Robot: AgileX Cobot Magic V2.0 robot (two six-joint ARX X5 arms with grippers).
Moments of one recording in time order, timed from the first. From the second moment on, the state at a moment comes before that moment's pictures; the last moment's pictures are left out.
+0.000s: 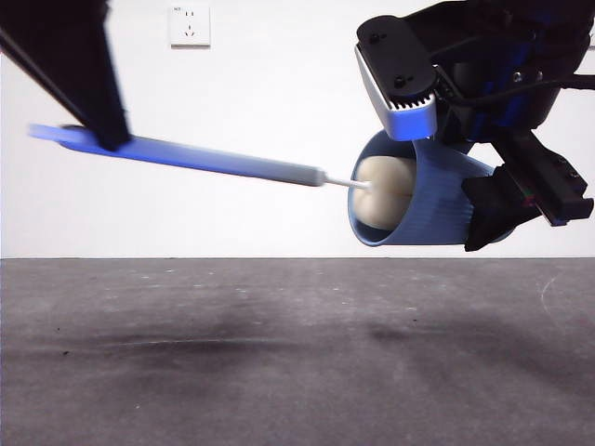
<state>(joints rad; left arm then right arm) -0.80 1.19 1.05 -0.93 0.03 0.22 0.84 1.31 0.79 -0.38 0.58 -1.14</state>
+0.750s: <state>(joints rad) -0.81 1.24 1.05 -1.04 -0.13 0.16 0.86 1.31 0.79 -0.37 0.58 -1.08</state>
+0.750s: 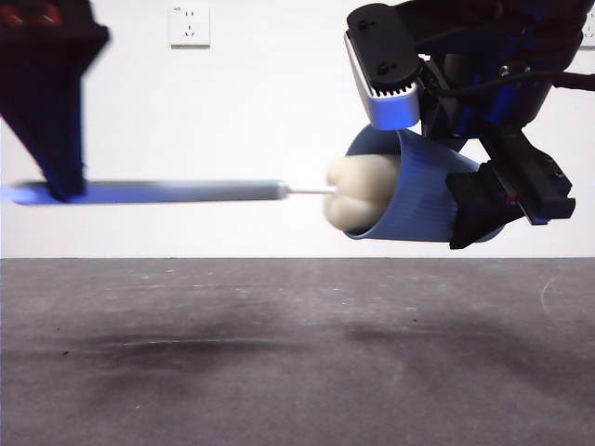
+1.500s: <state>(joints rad) -0.65 1.04 1.05 -1.09 -0.19 0.04 0.86 1.30 0.80 -0.38 0.58 -0.59</state>
